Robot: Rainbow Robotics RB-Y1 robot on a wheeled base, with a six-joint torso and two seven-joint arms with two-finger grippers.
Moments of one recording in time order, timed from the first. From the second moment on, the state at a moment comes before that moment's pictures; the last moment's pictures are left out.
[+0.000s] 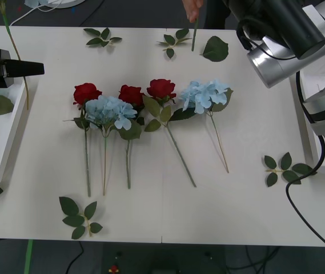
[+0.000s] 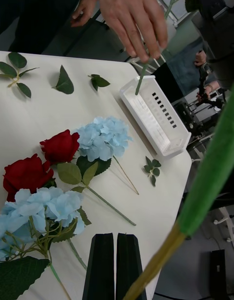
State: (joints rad) right arm -0.76 -0.50 0.31 -1.63 0.03 0.23 0.98; left arm -0.63 1.19 -0.47 -1.21 2.56 1.18 -2.49
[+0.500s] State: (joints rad) right arm -0.76 -0.50 0.31 -1.63 0.03 0.23 0.98; left arm -0.63 1.19 -0.47 -1.21 2.56 1.18 -2.49
